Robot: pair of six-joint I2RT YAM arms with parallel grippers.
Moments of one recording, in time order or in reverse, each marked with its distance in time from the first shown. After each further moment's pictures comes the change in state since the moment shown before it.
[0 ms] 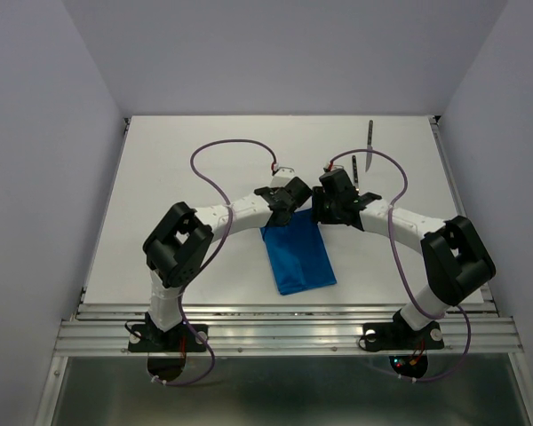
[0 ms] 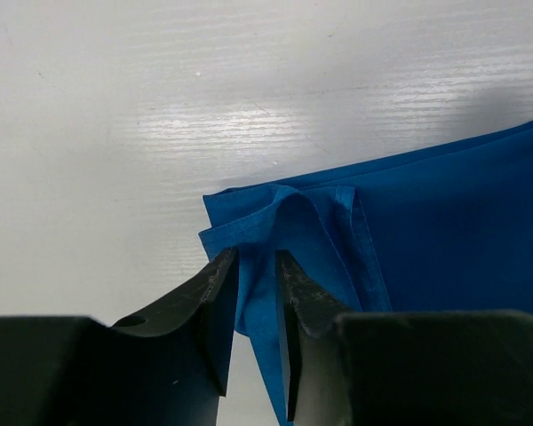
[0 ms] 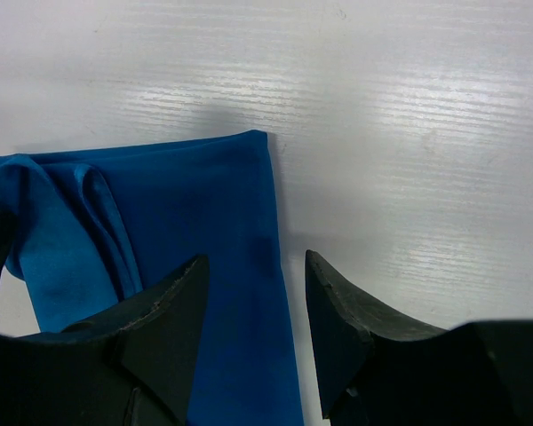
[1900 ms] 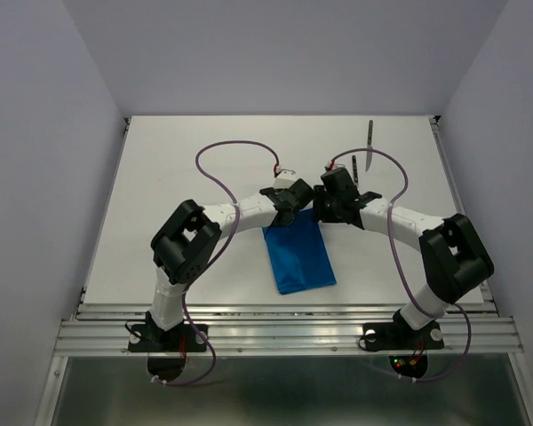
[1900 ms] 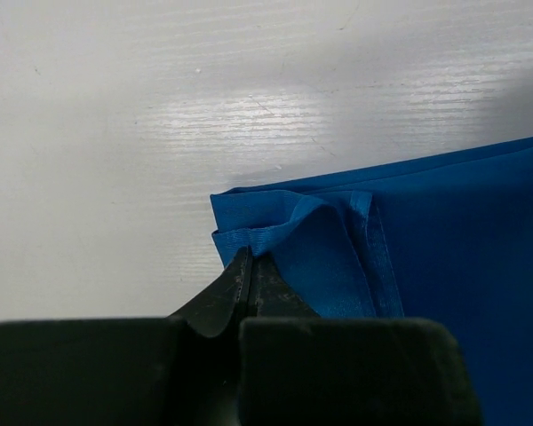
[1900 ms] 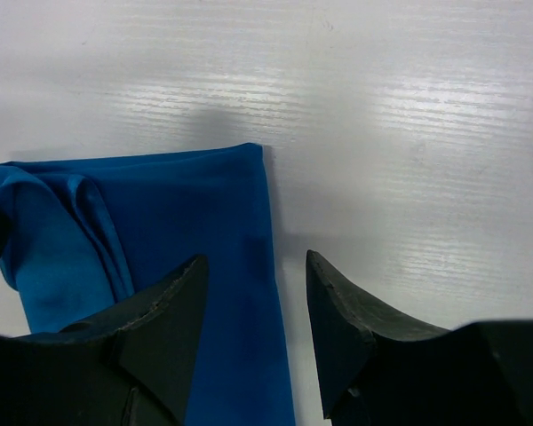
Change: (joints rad) left arm -0.009 0.049 0.031 -0.028 -0.034 -0.010; right arm -0.018 0.007 0.001 0.016 -0.006 -0.007
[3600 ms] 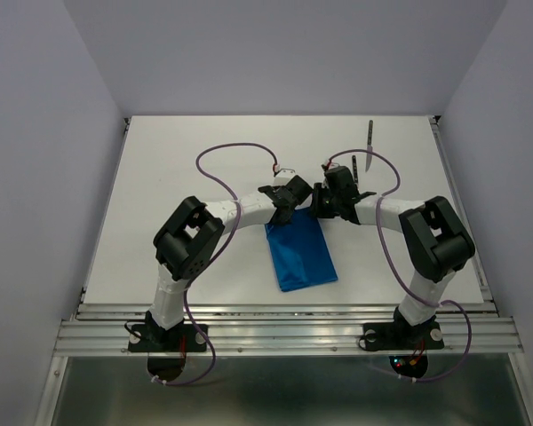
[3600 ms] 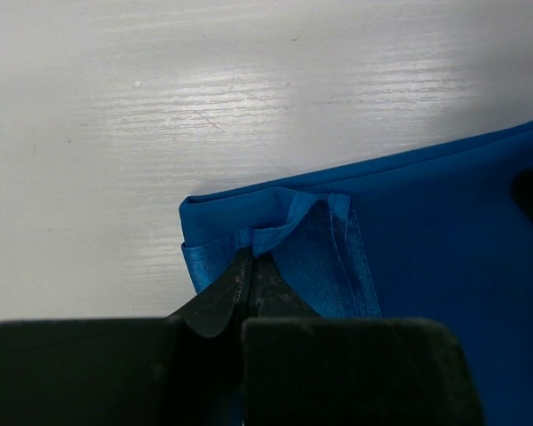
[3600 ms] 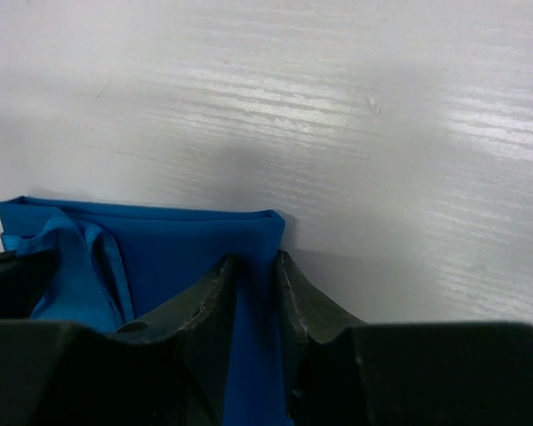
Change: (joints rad) left arm 0.036 0.039 0.005 0.077 0.118 -0.005; right arm -0.077 0.179 -0.002 0.236 -0.182 -0.054
